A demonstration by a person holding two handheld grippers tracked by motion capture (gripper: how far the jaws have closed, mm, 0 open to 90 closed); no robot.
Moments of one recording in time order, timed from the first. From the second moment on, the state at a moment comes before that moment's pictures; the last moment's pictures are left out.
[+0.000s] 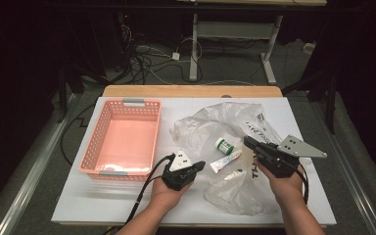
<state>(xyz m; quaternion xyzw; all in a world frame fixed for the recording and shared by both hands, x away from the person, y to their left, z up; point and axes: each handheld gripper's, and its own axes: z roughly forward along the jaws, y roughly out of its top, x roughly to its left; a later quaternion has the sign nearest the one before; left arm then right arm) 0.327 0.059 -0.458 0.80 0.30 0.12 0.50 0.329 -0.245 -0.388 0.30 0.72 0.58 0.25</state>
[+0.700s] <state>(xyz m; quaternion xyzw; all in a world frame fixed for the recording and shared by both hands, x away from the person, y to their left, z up) 0.354 0.063 -0.370 0.73 0.29 0.21 0.58 0.353 -0.245 -0.359 0.32 0.66 0.62 0.28</state>
